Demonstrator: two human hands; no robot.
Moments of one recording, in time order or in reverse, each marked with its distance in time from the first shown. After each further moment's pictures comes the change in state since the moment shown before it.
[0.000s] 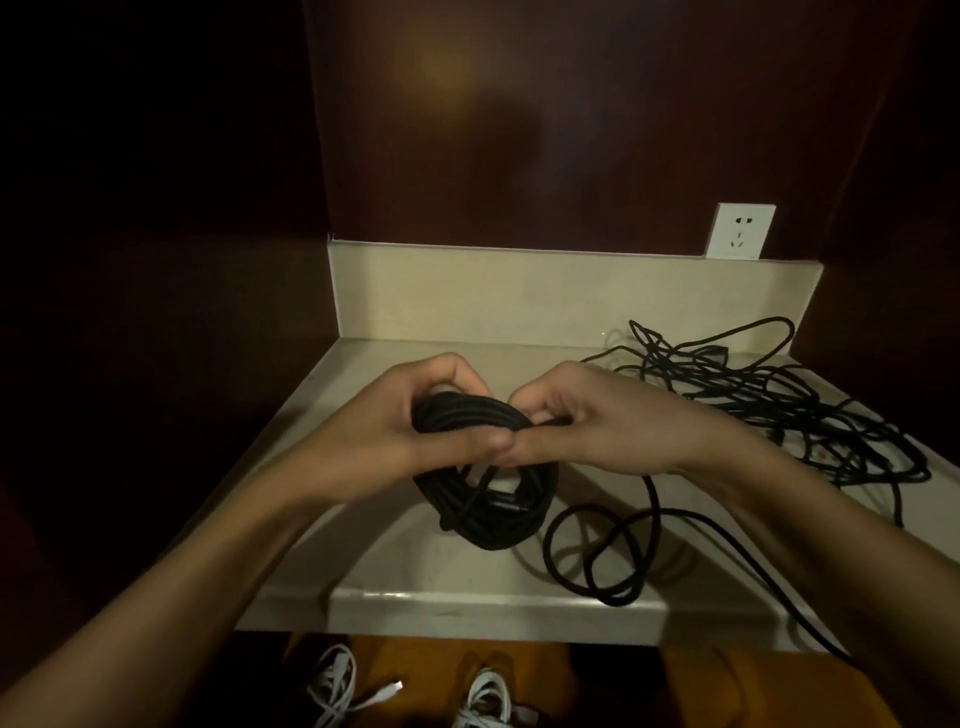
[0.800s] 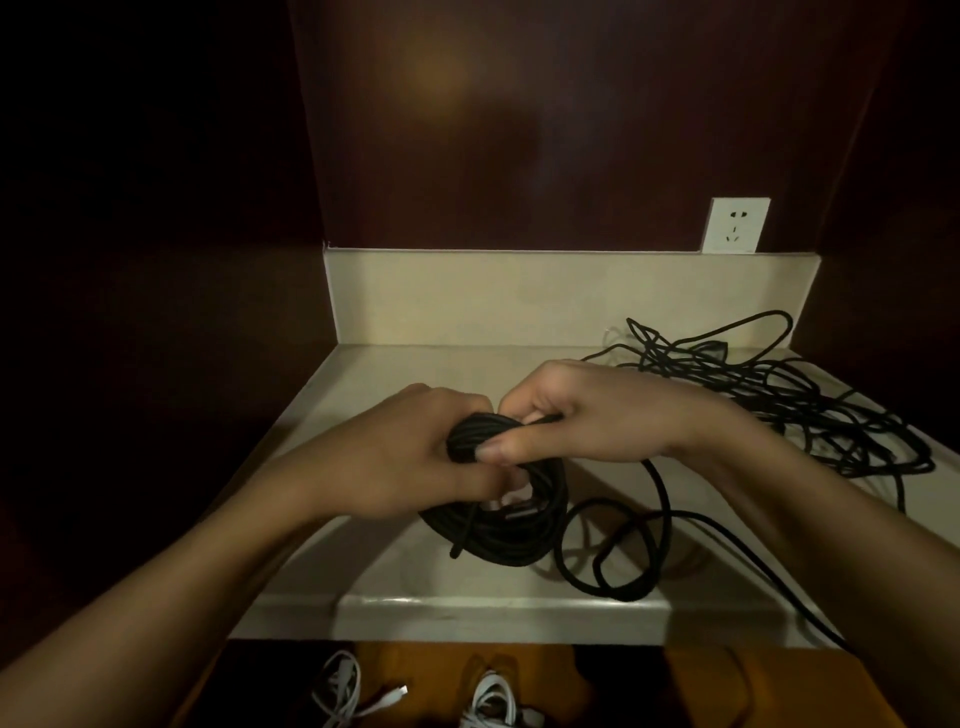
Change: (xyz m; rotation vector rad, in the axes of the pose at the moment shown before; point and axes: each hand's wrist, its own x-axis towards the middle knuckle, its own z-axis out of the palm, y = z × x) left_hand 0.008 0.015 0.009 0.423 -0.189 -0.043; right_hand 0.004 -0.002 -0.007 -0.054 -0.070 0.021
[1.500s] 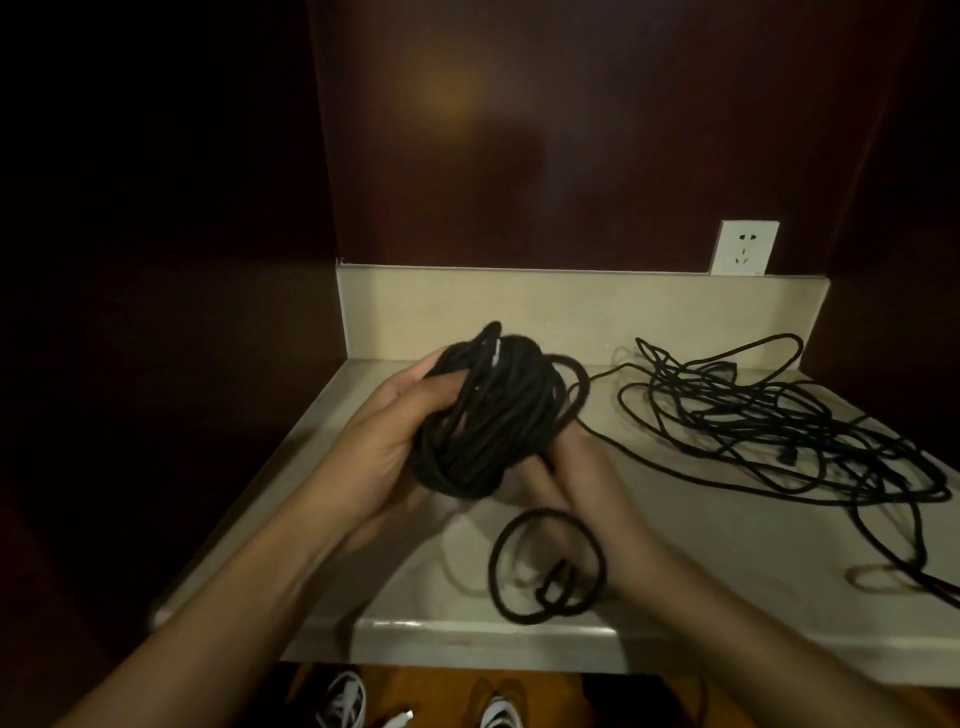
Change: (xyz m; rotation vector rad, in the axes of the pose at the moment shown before) left_hand -0.001 0.001 0.011 -1.151 0.380 0.066; right_hand 0.017 0.031 0.078 0.204 0.753 -0.194
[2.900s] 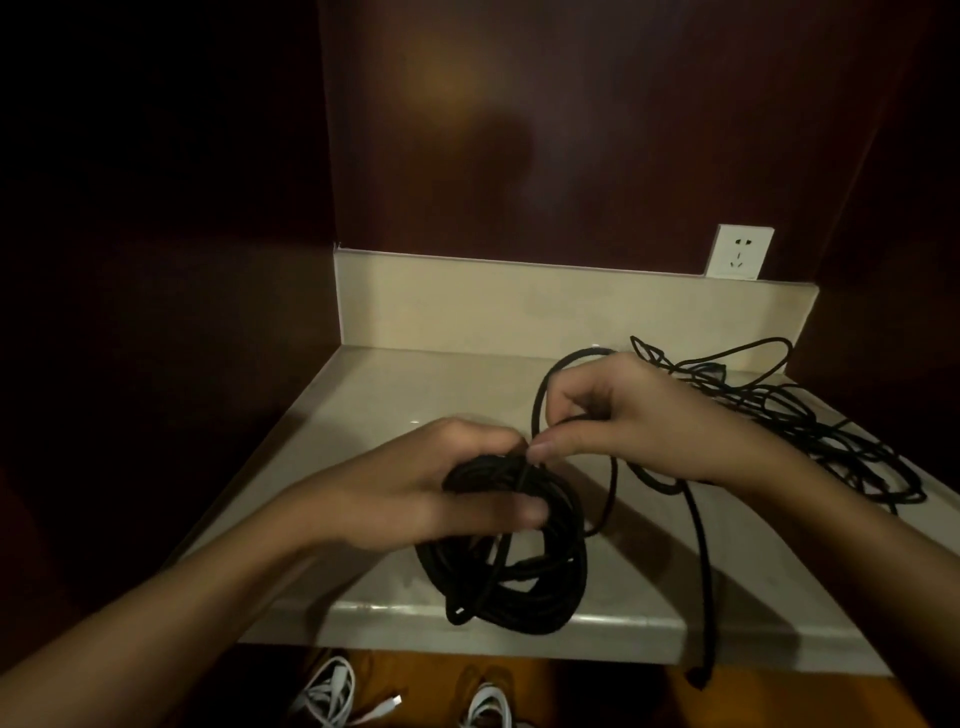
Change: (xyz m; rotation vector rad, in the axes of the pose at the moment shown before) left_hand -0.010 0.008 -0.007 0.806 -0.508 -0.022; right_hand 0.040 -0.040 -0.065 -0.173 -0.489 0.014
